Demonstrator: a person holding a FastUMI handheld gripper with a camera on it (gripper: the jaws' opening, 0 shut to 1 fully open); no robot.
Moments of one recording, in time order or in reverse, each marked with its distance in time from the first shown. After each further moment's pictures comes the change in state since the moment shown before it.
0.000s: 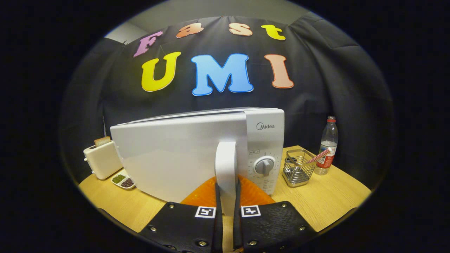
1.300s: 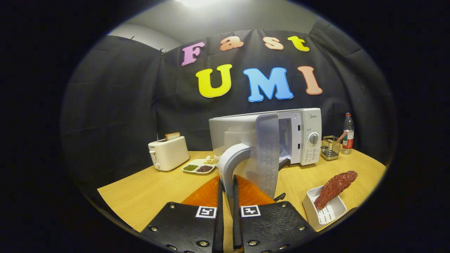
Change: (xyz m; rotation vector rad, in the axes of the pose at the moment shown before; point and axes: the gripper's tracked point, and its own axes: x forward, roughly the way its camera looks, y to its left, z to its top) arm -0.178 0.195 -0.057 -0.047 -0.105 0.238
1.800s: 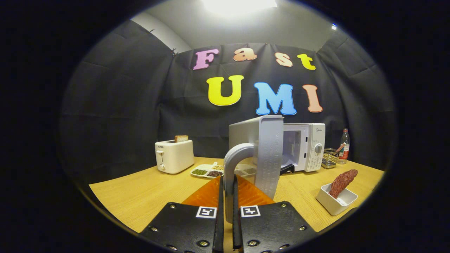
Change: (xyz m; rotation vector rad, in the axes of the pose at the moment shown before) arm -0.008 0.075 -0.011 -0.081 -0.090 -0.078
